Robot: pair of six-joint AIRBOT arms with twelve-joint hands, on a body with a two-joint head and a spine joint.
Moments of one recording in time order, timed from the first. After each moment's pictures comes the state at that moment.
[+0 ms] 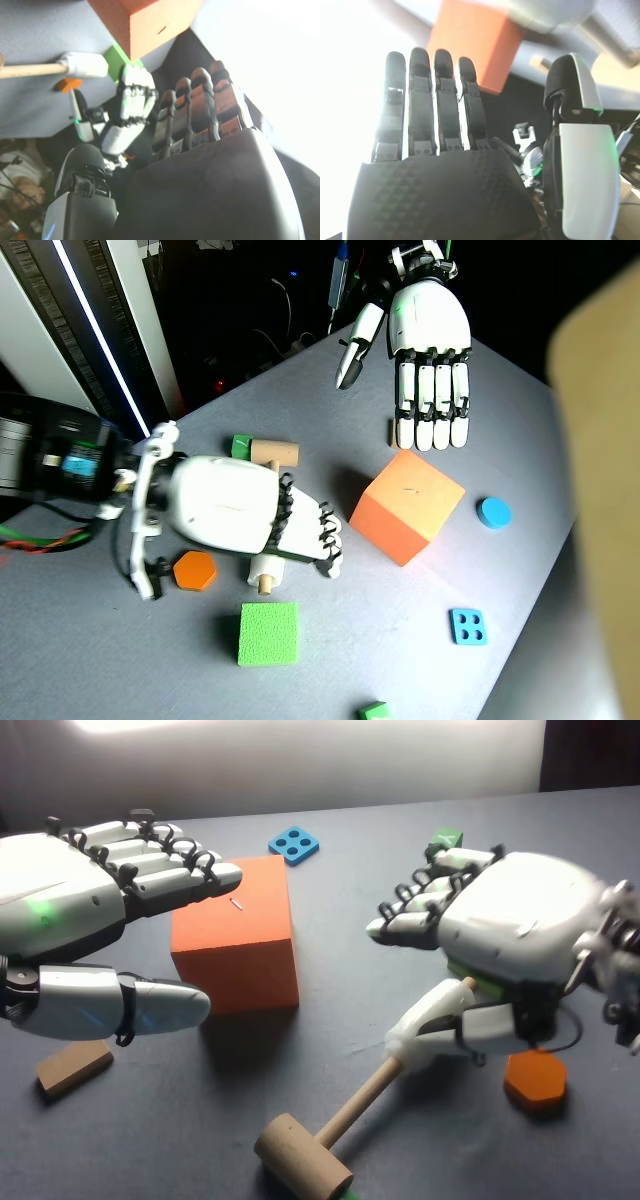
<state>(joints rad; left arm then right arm) 0.60 -0.70 0.96 0.35 -0.61 0.63 -0.44 -1.02 0.88 0.51 0.36 -1.67</state>
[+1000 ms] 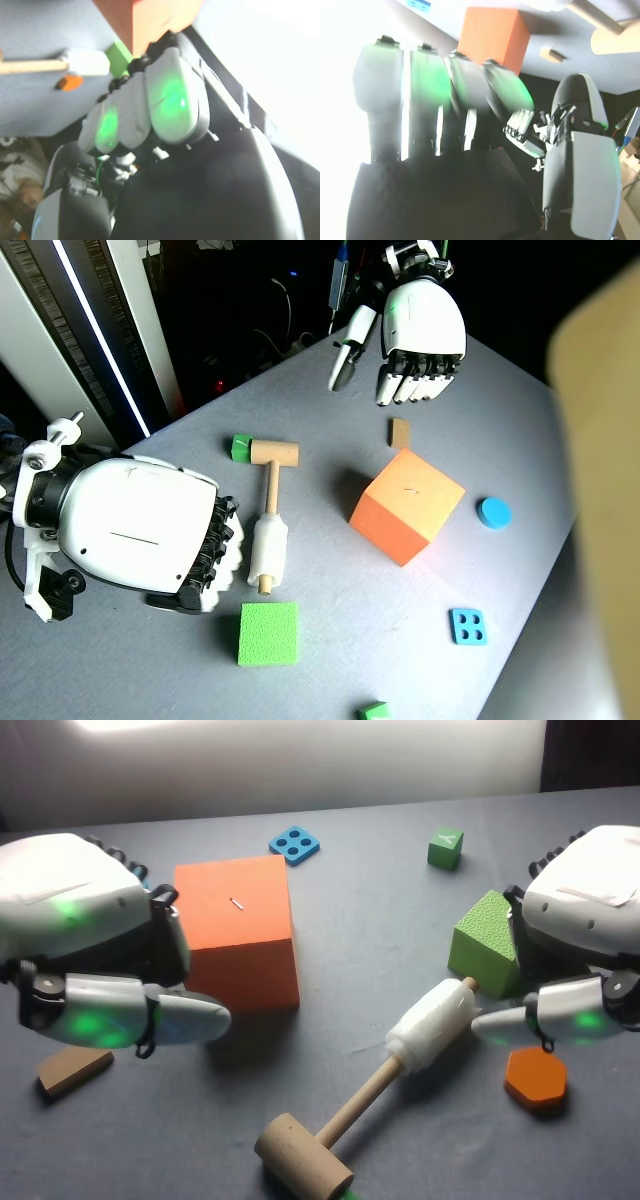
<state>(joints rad) 0.53 -0.71 0.91 0.34 -0.53 0.66 -0.41 -0.85 0.81 0.47 0.30 -1.62</state>
